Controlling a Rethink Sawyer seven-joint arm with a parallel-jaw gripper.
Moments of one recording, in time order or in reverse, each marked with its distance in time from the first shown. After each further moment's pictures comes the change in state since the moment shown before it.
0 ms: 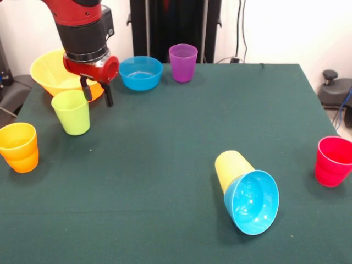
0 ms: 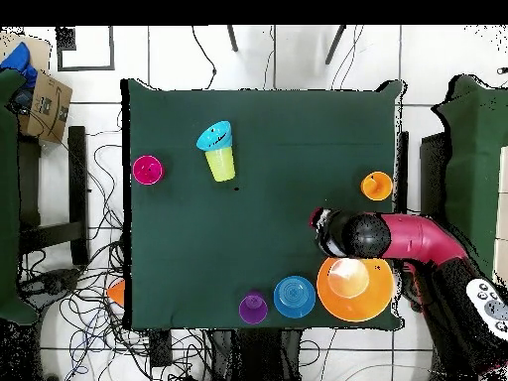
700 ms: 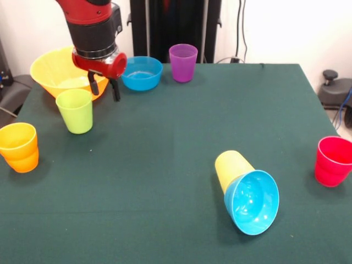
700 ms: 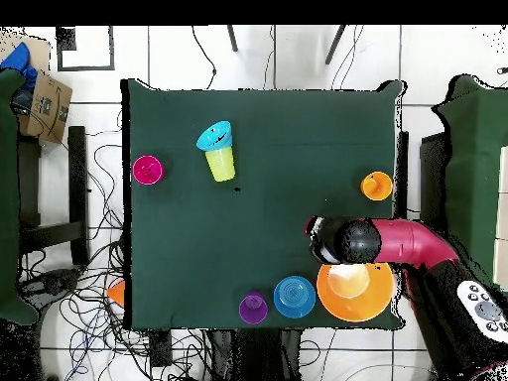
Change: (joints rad) arm 0.036 -0.012 -0.043 0.030 0.002 0.000 0.000
